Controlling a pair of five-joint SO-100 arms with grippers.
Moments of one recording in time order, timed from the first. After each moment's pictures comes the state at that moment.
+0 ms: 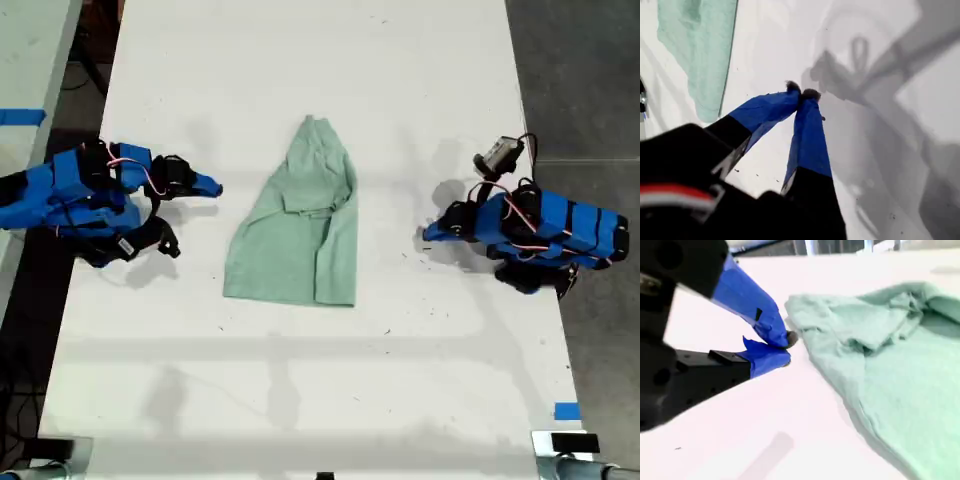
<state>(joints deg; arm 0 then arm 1) -22.1 169.6 160.5 58.4 9.2 16.9 200.6 173.8 78.3 -2.2</state>
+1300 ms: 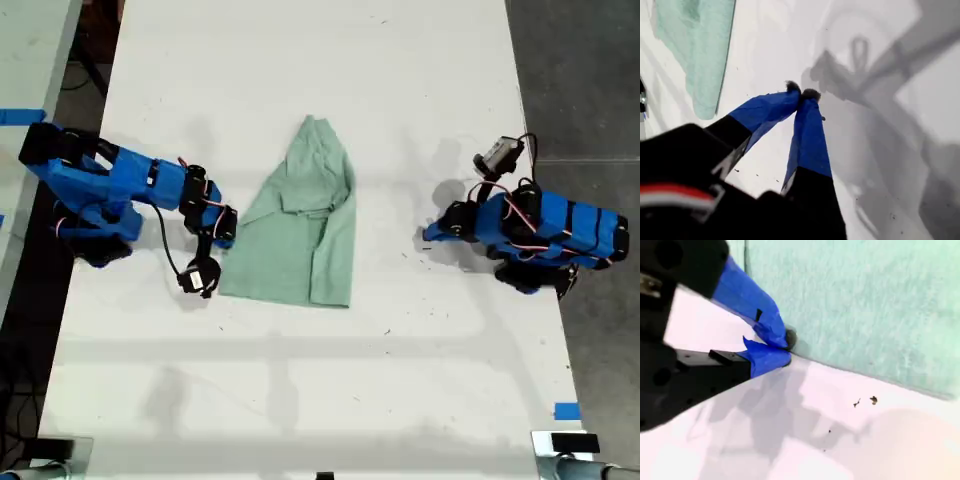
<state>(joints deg) -7.4 104.3 130.7 57.0 2.8 16.9 200.6 173.8 78.4 -2.2</state>
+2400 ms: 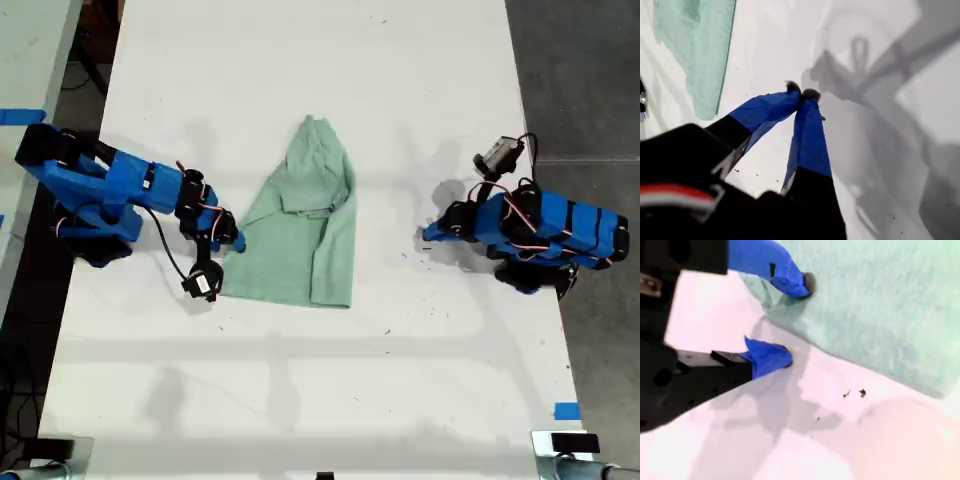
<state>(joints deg) -5.4 104.1 131.1 57.9 -5.1 16.9 200.6 173.8 78.4 -2.2</state>
